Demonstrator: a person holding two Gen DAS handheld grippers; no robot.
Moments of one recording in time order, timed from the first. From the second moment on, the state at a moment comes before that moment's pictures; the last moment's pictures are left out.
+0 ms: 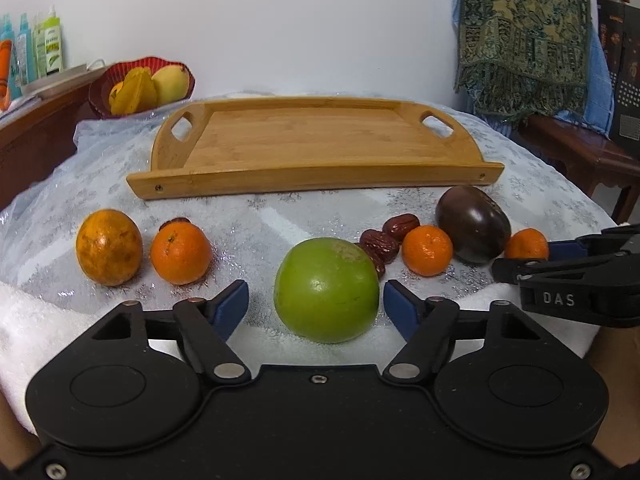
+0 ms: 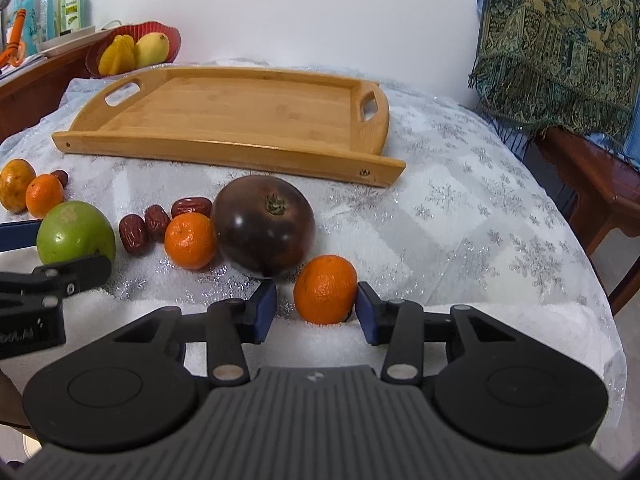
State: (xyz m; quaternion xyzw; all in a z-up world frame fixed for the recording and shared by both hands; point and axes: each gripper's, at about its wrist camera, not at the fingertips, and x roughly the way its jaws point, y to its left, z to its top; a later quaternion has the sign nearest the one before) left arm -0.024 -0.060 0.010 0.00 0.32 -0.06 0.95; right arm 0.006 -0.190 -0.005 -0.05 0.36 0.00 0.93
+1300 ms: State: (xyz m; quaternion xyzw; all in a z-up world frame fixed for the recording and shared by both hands) left arm 0.101 -0.024 0.084 -0.03 0.25 -0.08 0.96; right arm 0.094 -0.192 0.068 0.05 0.18 0.00 0.98
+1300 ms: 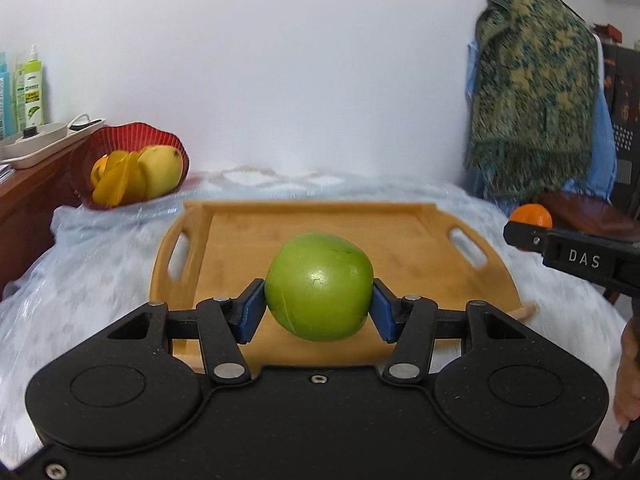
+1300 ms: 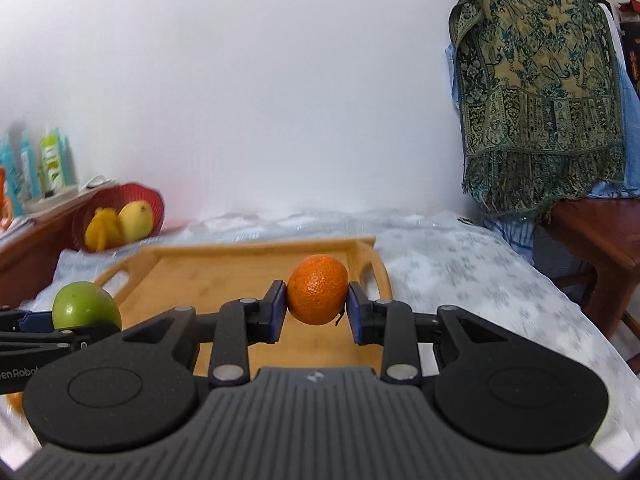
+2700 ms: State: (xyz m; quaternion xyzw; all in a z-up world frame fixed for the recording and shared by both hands) left arm 0.284 -0.027 0.035 -0.08 0.33 -0.10 0.93; right arm 0.276 -0.207 0.022 0.12 0.32 0.00 0.94
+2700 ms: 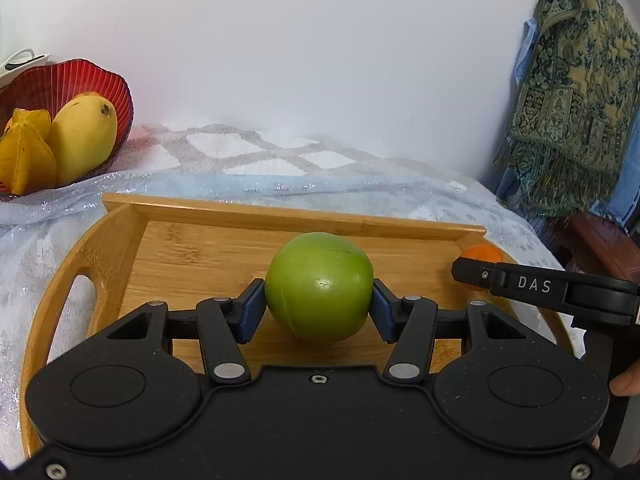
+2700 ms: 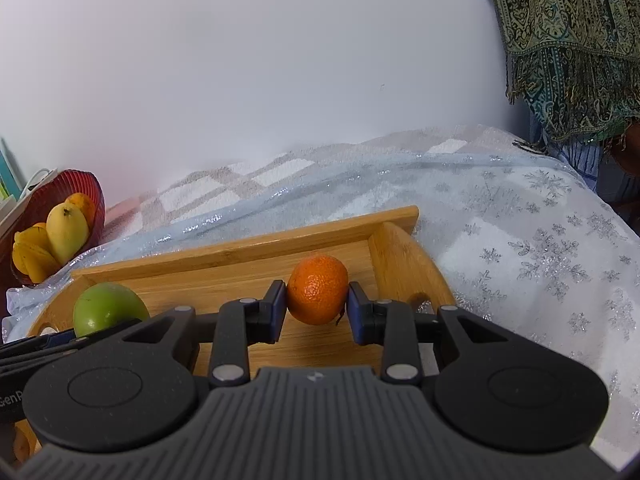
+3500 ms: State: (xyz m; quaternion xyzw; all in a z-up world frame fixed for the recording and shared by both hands) left arm 0.287 -0.029 0.029 -0.08 0.34 -0.10 0.93; right arm 0.279 -0.199 0.020 0.08 0.33 0.00 0.94
